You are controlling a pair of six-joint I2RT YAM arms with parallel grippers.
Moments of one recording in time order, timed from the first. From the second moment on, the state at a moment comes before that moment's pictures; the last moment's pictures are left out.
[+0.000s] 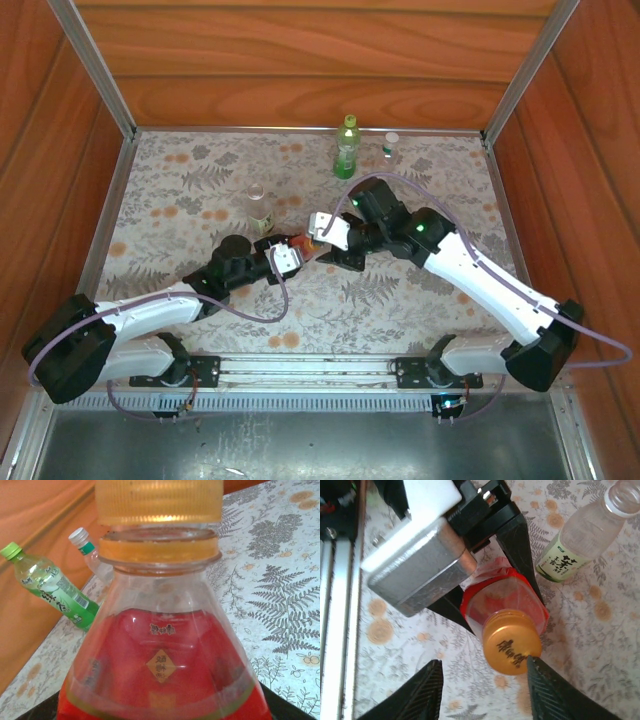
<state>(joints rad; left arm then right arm) -0.80 1.19 0.42 0.50 0.21 0.55 0.84 1.29 1.27 -0.85 -0.34 -0.68</state>
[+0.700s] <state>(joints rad) -0.79 1.19 0.42 0.50 0.22 0.55 0.84 1.35 1.29 -0.79 -0.29 -0.78</state>
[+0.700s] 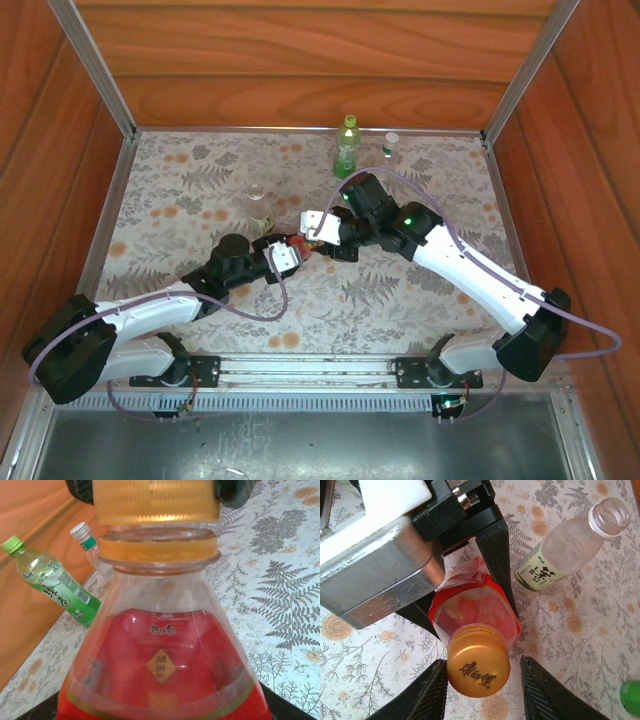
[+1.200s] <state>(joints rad) -0.78 1.20 0.42 0.49 0.18 0.54 0.84 1.41 1.35 -0.82 -0.27 -0.31</state>
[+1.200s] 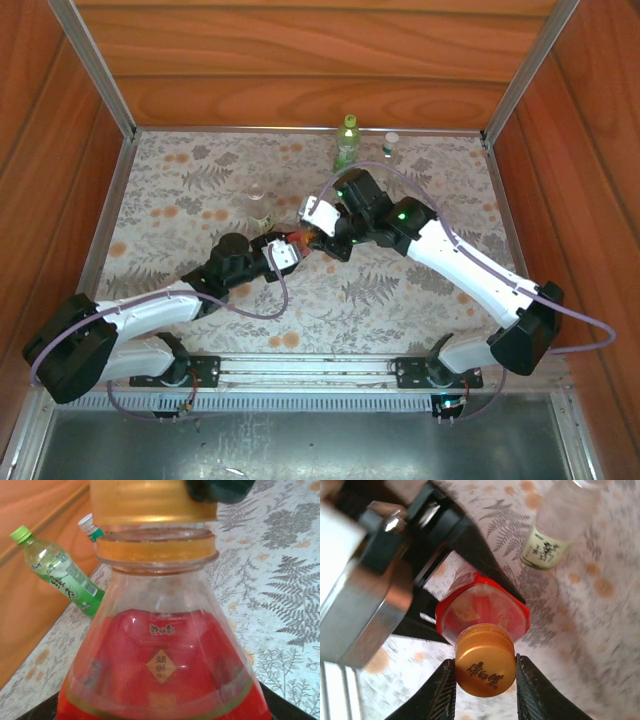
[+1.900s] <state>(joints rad) -0.78 1.21 0.43 0.49 0.25 0.52 0.77 1.30 1.35 -0.92 -0.34 -0.12</state>
